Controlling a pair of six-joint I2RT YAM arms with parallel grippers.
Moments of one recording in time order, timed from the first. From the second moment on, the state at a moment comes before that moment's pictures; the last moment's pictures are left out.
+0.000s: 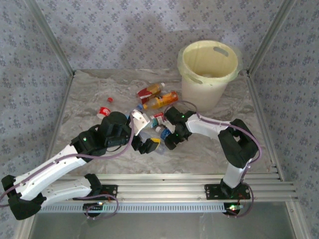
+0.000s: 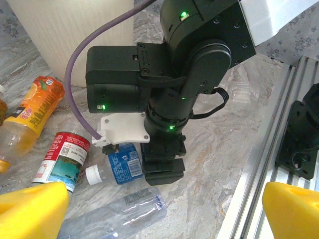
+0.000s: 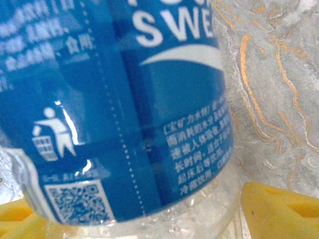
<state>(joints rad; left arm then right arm) -0.96 0.94 1.00 -0.55 0.11 -0.03 0.72 1.75 1.11 -0.74 -0.04 -0.02</state>
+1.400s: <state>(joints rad) -0.96 0.90 0.93 -0.21 0.04 -0.18 0.51 1.26 1.16 -0.66 -0.24 0.08</state>
